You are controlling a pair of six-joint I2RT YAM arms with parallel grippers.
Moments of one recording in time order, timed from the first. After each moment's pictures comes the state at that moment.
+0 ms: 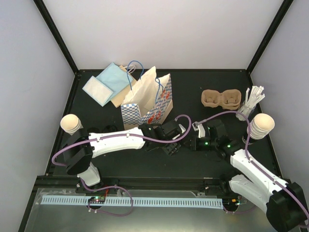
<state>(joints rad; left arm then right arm) -1.13 1.64 1.18 -0.60 -0.12 -0.27 0.46 0.87 0.43 -0.31 -0.65 0.58</state>
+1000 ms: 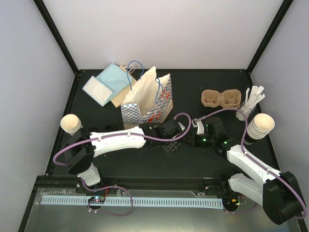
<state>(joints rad) -1.13 1.66 1.19 -0.60 -0.14 -0.29 0.45 1.01 0.43 -0.19 -0.62 0.60</state>
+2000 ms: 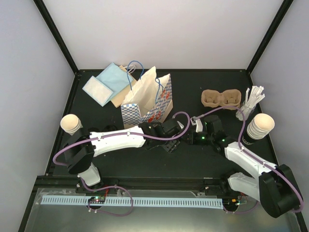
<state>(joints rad) -1.11 1.66 1.19 -0.60 -0.15 -0.31 0.43 1.10 0.43 -0.08 -0.65 0.58</state>
